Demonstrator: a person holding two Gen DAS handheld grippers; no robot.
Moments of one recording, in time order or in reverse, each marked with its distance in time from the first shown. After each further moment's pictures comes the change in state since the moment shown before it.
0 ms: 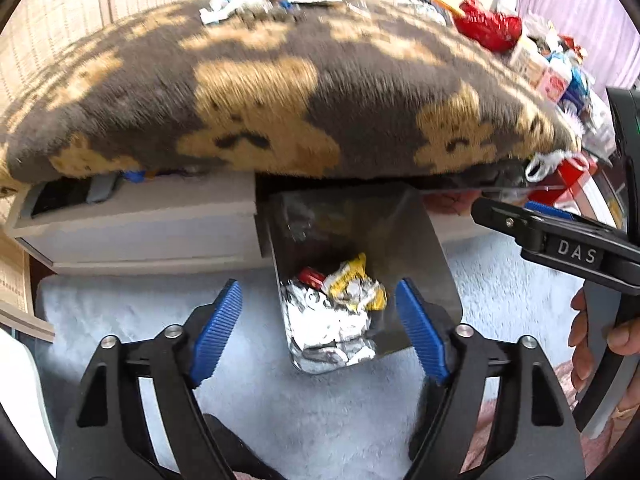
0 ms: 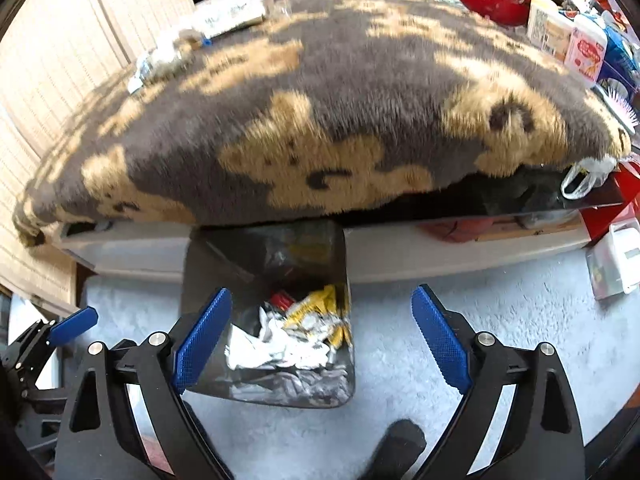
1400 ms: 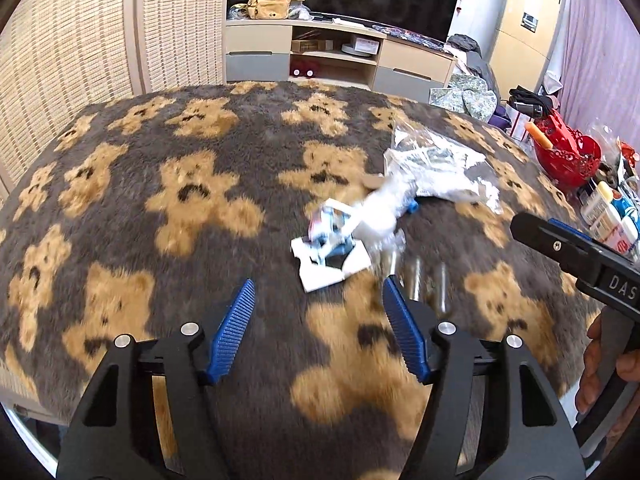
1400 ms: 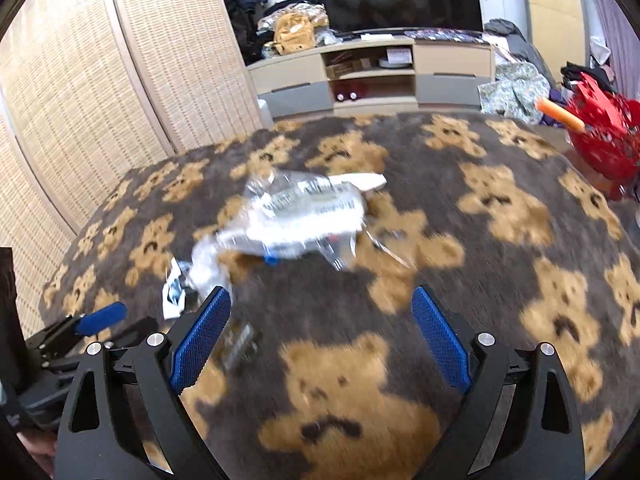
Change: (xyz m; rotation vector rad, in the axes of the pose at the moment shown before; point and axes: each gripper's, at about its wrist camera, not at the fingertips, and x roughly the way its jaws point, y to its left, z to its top) left arm 0.033 0.104 0.231 -0.102 -0.173 0.087; right arm 0.044 0.078 0.232 -0.105 -0.215 0.152
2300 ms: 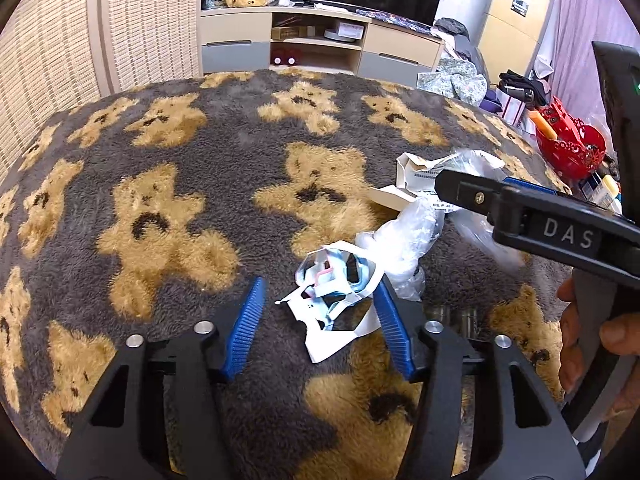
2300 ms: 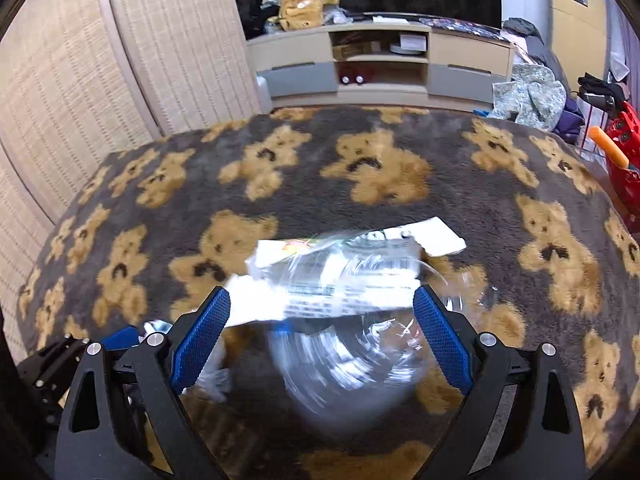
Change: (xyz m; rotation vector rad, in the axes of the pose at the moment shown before) left arm 0.051 -0.001 0.026 0.050 0.057 -0.055; right arm 0.078 0.026 0.043 -0.052 0.106 -0.050
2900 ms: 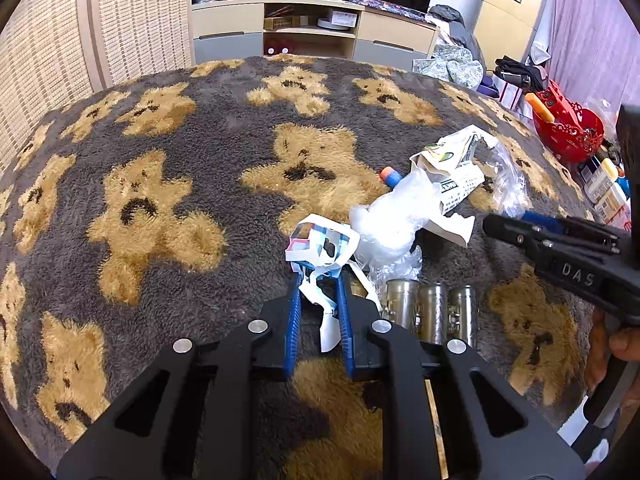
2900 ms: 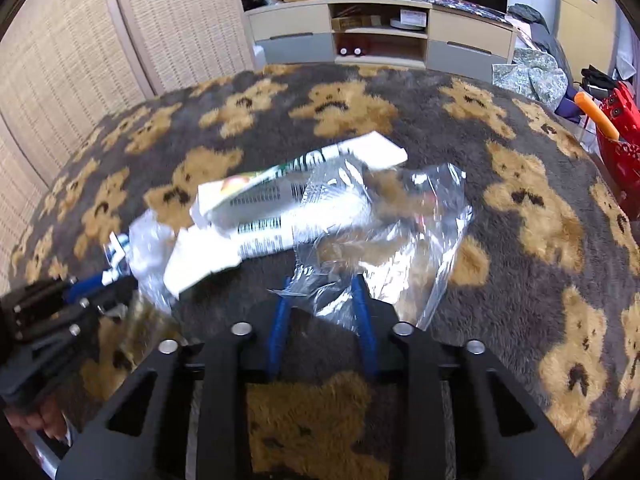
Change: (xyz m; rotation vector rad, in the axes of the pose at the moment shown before) left arm 0.001 -0.004 -0.009 0.025 0.033 0.002; right arm -0.009 -0.033 -0.040 -0.044 0.091 -0.005
